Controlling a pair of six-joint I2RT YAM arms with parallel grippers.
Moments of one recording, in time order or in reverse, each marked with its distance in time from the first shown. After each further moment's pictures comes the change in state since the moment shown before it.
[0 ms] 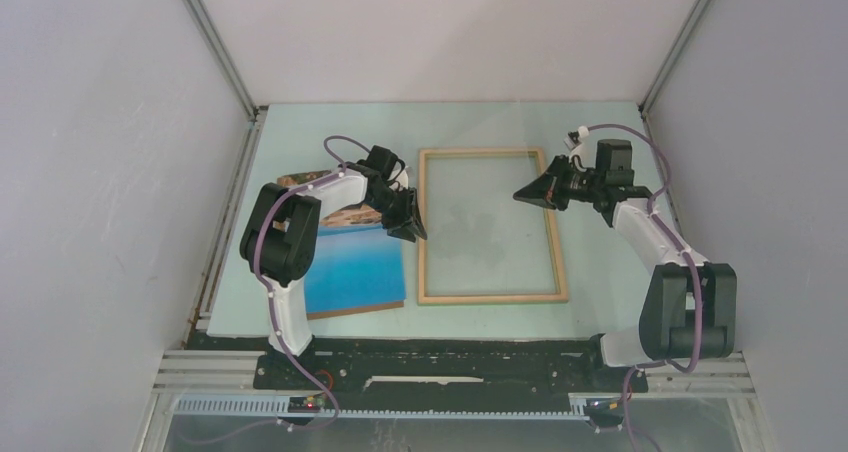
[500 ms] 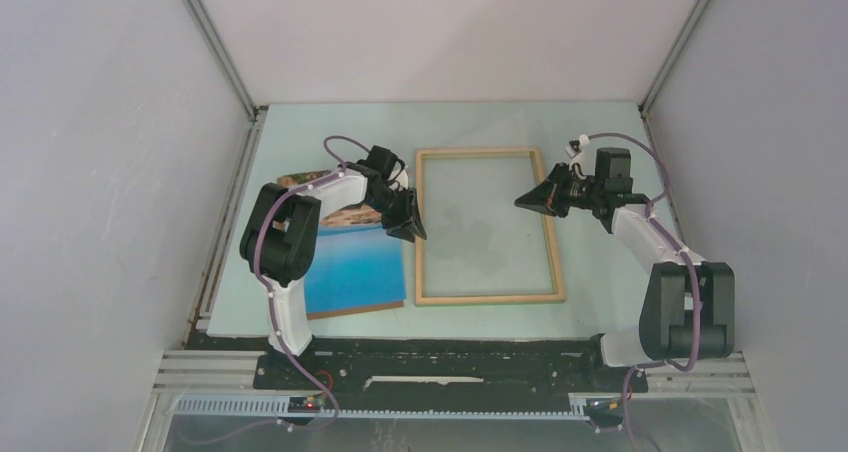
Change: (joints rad) left arm 0.000 0.000 0.000 -0.001 0.000 0.000; right arm -0.006 0.000 -0.072 0.053 0.016 0.005
